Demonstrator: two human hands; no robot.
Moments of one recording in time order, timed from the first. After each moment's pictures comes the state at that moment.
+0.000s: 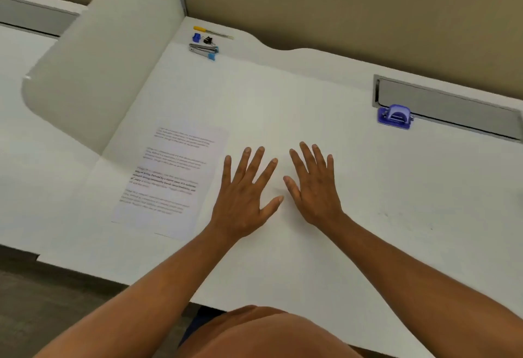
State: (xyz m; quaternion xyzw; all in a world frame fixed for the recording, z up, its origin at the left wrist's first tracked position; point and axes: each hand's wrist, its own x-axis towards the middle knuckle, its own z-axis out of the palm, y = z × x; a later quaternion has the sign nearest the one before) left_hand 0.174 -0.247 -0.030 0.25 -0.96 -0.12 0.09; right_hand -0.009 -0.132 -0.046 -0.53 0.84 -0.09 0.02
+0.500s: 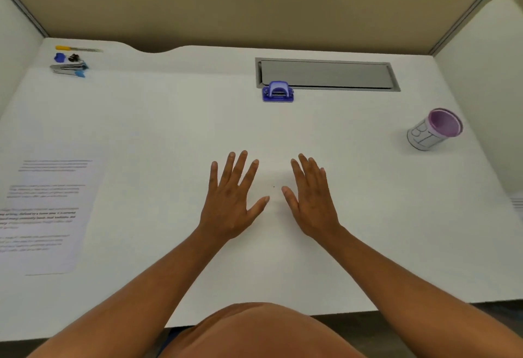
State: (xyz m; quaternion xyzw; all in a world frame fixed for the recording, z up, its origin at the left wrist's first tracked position) left_hand 0.031 -0.091 -0.037 0.15 -0.98 -0.13 0.06; right_hand -0.104 0.097 -0.039 -0.39 0.91 -0.16 0.04
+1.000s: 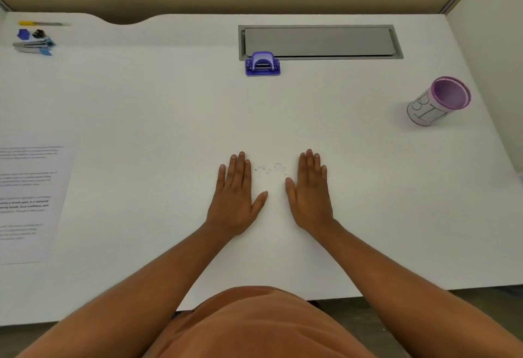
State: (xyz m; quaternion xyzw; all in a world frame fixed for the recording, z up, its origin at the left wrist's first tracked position) left_hand 0.006 -0.034 -0.089 0.17 -0.97 -0.14 -0.06; right_hand -0.117 0.134 -0.074 -0.30 0.93 -0.15 0.12
